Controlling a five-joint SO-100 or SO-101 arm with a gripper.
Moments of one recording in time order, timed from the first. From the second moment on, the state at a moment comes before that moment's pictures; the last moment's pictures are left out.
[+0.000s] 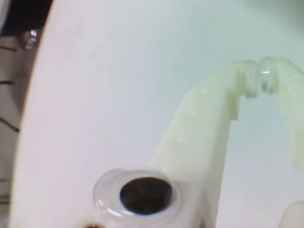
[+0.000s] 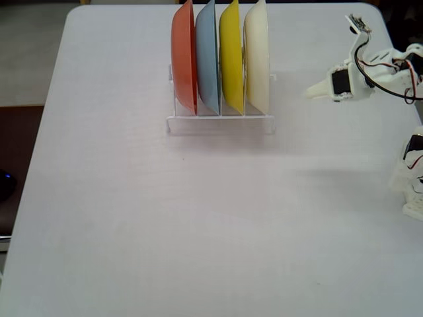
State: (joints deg) arm 21.5 144.5 120.7 51.8 -53.6
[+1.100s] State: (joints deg) arm 29.4 115.8 89.3 50.5 -76.8
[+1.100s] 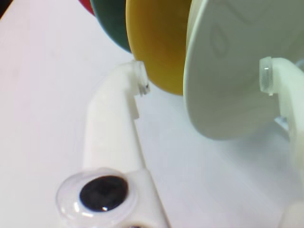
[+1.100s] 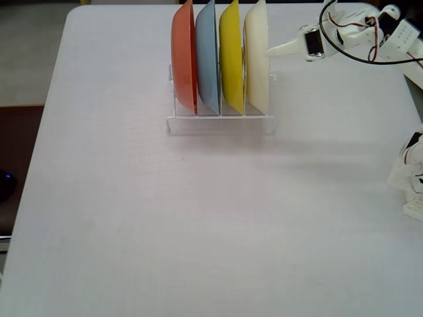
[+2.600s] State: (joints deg) arm 27.8 99.7 58.0 65.7 -82.3
